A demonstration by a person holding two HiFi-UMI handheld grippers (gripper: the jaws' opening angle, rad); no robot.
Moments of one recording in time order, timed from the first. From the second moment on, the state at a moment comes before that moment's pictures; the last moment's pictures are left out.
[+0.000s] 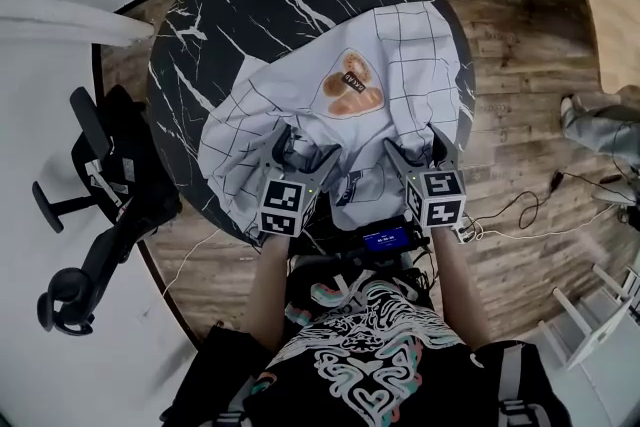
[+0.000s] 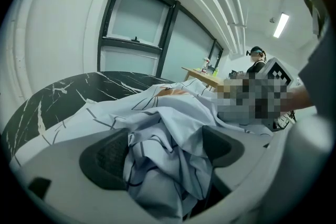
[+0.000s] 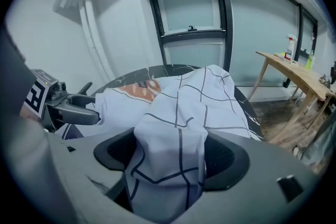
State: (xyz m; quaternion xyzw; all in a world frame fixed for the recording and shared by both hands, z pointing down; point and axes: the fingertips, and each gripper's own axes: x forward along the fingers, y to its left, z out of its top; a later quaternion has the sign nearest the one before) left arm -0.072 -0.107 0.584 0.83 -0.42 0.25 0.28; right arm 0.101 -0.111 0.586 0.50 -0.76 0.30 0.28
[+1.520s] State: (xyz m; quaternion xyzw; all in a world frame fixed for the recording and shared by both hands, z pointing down) left arm -0.068 -0.117 0.618 0.81 -0.42 0.25 0.33; right arm 0.087 -0.117 0.619 0.48 -0.76 0.34 0.27
